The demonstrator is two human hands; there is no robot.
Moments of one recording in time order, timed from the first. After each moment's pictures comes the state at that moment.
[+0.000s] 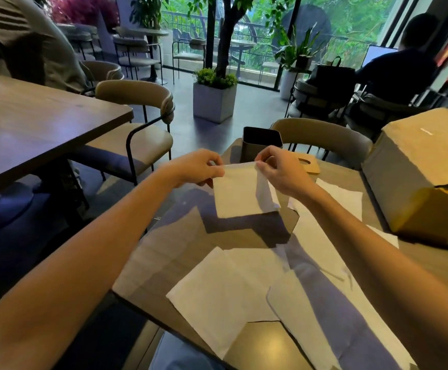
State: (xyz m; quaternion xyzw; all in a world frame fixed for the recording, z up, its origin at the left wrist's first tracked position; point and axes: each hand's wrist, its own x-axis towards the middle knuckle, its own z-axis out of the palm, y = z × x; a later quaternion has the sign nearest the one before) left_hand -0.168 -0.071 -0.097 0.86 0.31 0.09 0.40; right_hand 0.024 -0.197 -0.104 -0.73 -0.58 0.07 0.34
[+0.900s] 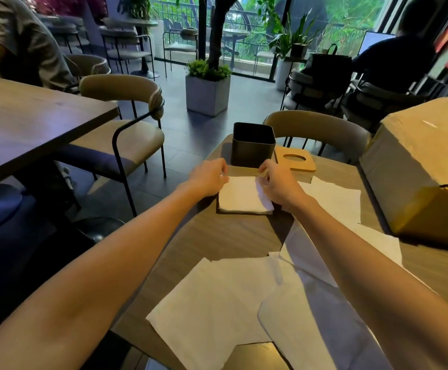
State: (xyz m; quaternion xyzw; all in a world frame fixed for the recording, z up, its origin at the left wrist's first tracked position) left_hand -0.086 -0.049 -0.172 0.89 0.36 0.17 0.21; right_hand 0.079 -0.166 -0.166 -0.82 -0.51 0.07 0.25
